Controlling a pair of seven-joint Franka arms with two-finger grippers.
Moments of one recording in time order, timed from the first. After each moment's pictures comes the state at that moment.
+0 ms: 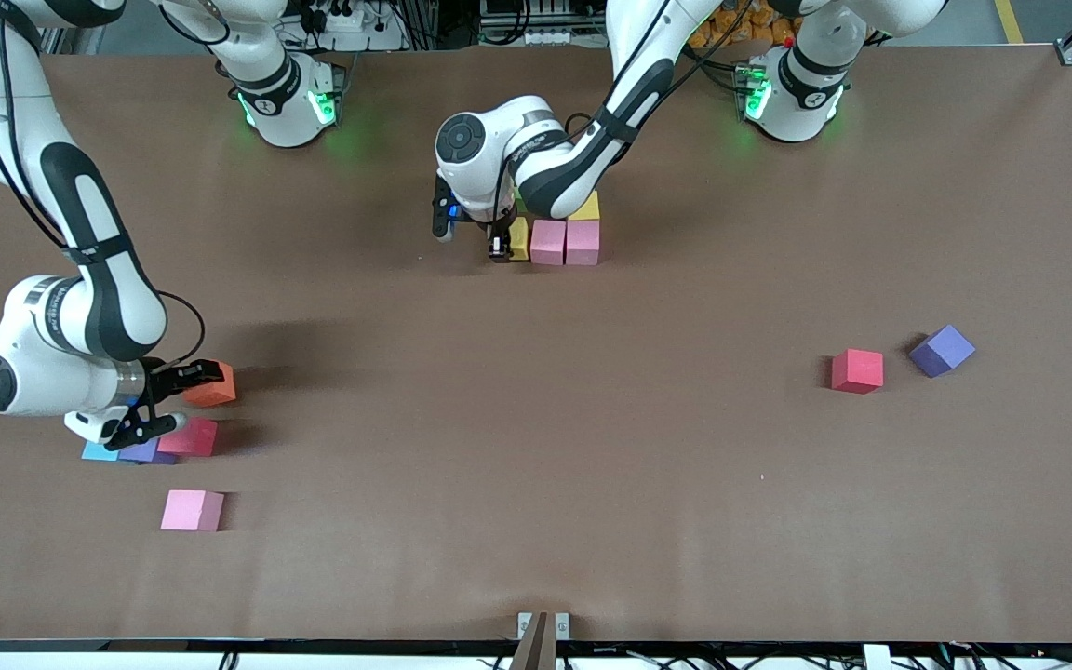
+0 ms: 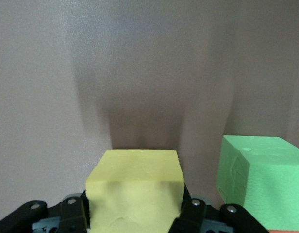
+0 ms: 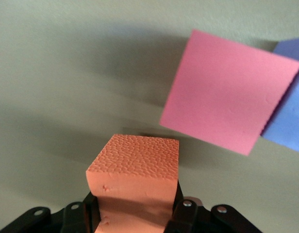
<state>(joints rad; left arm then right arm) -0.95 0.74 -0.16 -1.55 0.06 2.15 0.50 -0.24 0.61 0.13 -1.72 0.03 2.05 -0.43</state>
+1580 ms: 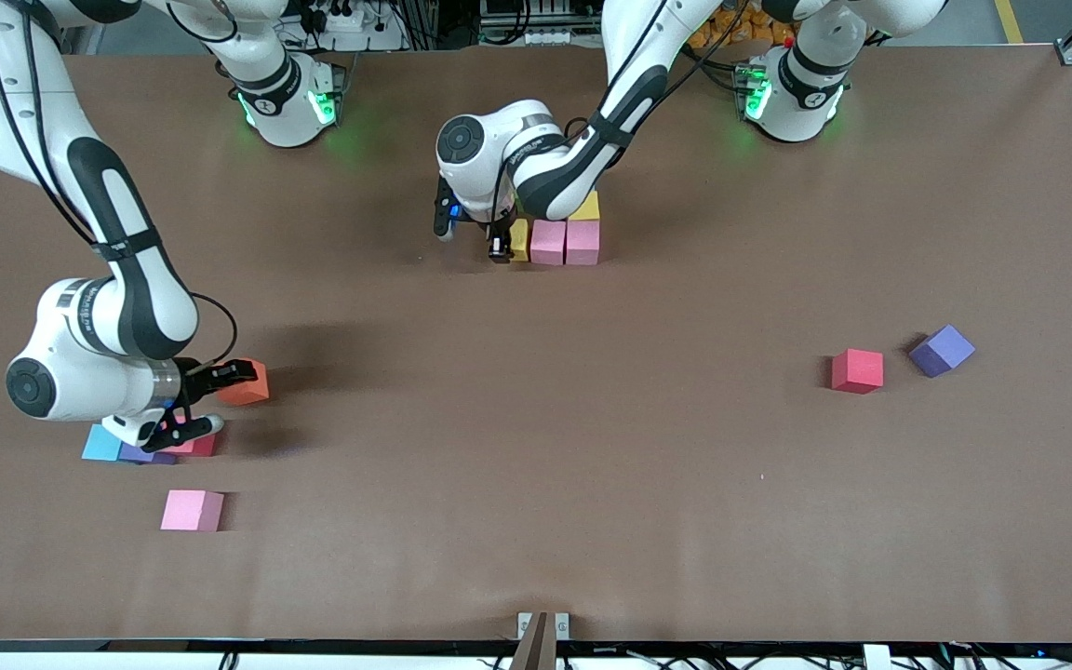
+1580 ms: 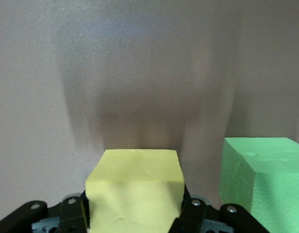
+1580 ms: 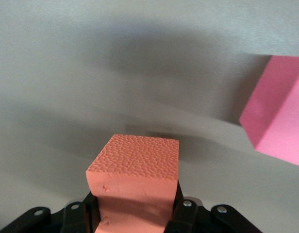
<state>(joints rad) -0.95 0.76 -0.17 -1.56 0.10 2.17 0.50 -0.17 0.61 0.15 -1.71 0.08 2.02 -0.35</state>
